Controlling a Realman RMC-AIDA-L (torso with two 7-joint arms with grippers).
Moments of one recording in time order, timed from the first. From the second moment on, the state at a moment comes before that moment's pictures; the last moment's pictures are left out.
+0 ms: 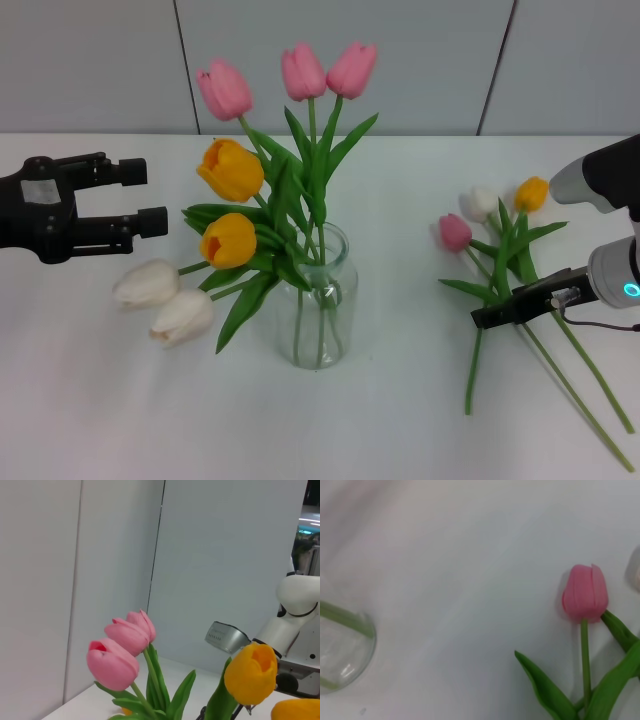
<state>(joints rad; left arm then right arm) -0.44 -1.85 0.87 0.81 1.62 1.70 -1.50 0.85 2.06 -0.52 -0.41 -2.82 -0.96 2.01</state>
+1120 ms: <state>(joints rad) -0.43 -1.85 0.86 0.81 1.62 1.70 -1.50 0.81 2.07 -0.52 -0.41 -2.82 -0.93 2.00</state>
